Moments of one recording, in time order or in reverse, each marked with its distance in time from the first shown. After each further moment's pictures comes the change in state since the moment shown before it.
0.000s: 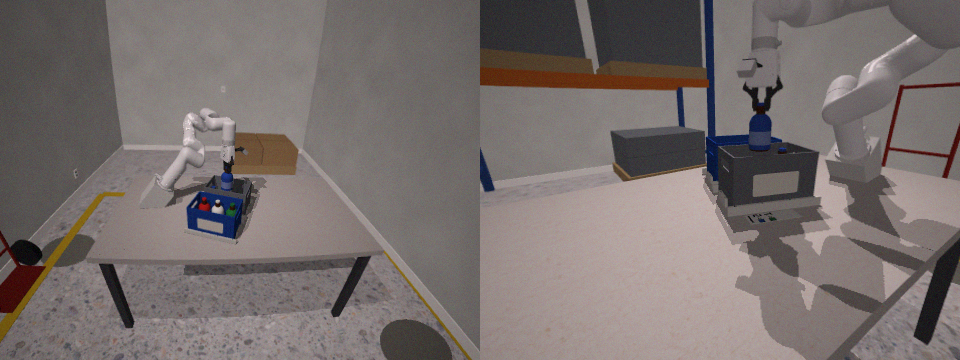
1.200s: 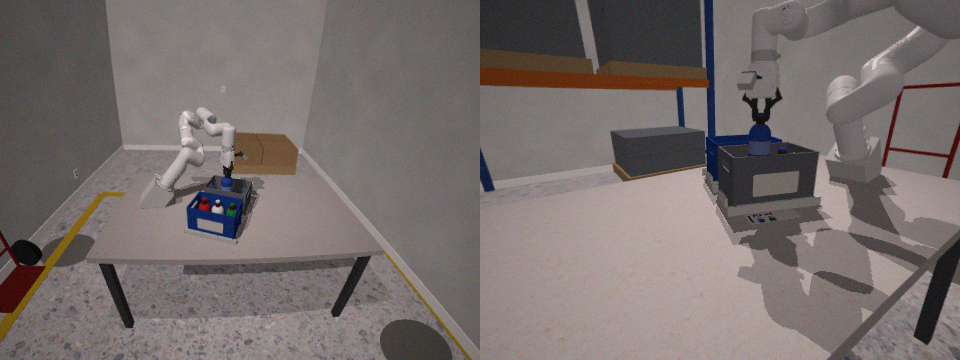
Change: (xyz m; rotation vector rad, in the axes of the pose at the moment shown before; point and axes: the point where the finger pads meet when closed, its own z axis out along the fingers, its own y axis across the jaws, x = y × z) arm 0.000 0.000 0.032 0.000 0.000 0.000
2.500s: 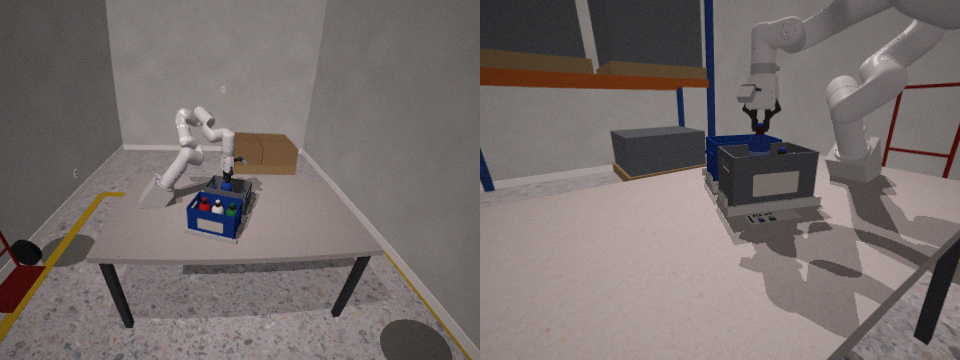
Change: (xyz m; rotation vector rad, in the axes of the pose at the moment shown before) arm 0.000 0.000 0.034 0.000 0.000 0.000
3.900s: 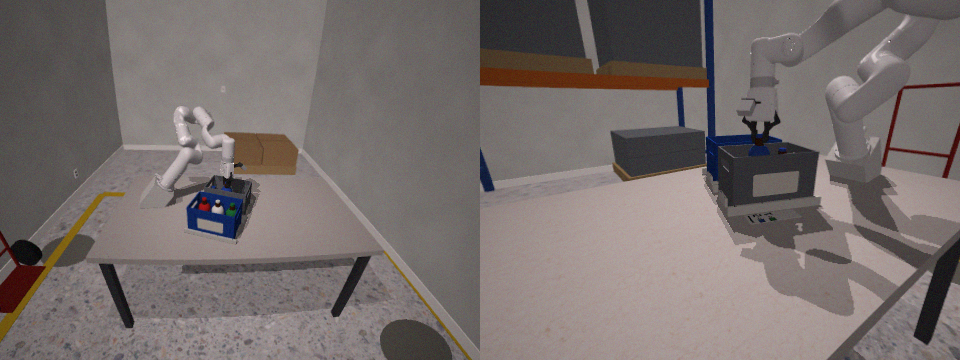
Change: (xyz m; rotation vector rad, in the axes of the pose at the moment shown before) arm 0.000 0.000 0.037 0.000 0.000 0.000
